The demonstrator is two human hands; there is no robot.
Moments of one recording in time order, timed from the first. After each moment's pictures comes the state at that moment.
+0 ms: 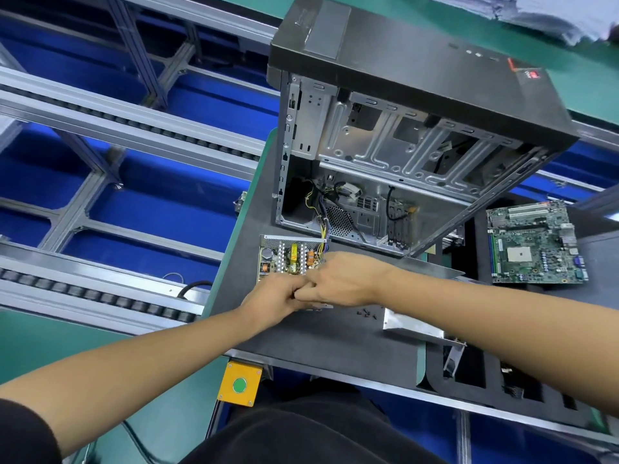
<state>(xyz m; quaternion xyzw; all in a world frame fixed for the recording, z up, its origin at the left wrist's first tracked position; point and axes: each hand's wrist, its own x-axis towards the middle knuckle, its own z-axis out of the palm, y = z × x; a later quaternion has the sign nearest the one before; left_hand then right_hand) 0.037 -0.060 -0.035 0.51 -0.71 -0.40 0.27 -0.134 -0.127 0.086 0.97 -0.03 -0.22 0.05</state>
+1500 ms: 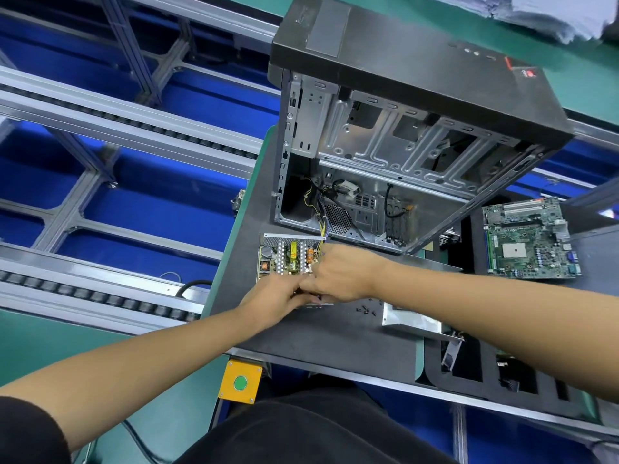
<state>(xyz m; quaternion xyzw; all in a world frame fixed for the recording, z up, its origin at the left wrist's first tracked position) 0.040 -0.055 -0.032 0.53 -0.75 -0.33 0.23 -0.128 -0.132 0.094 0.96 -0.03 -0.24 0.13</state>
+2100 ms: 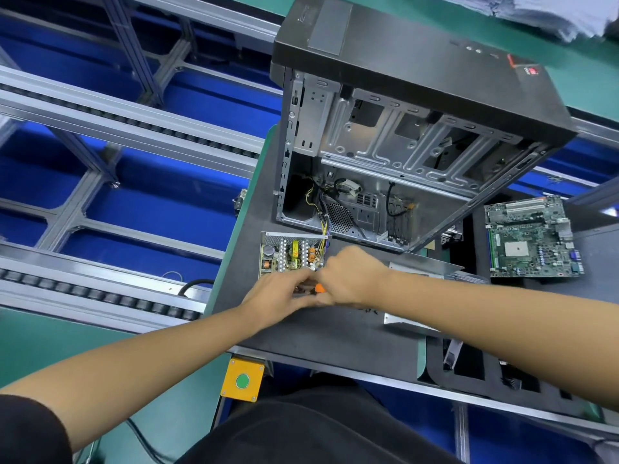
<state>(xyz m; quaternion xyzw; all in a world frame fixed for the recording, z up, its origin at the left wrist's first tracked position) 0.040 -0.055 -0.031 0.53 -0.75 -0.34 0.21 -0.129 -0.116 0.085 0.94 -0.21 -0.26 0.07</state>
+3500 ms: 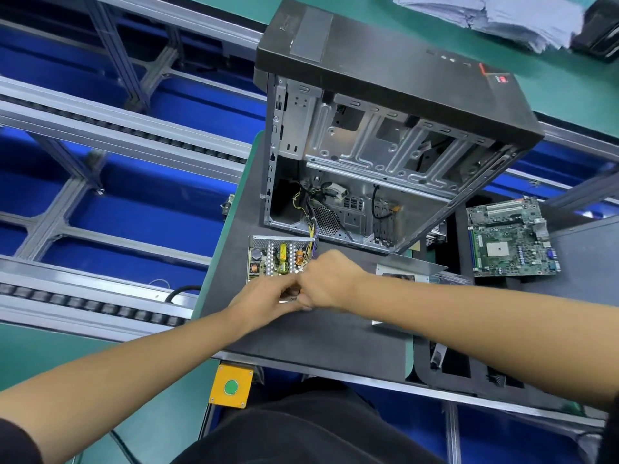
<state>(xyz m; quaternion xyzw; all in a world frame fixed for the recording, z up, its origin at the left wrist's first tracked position) 0.042 -0.056 -0.041 0.52 -0.75 -0.35 0.22 -0.117 -0.108 0.083 0.92 -0.26 -0.27 0.03</state>
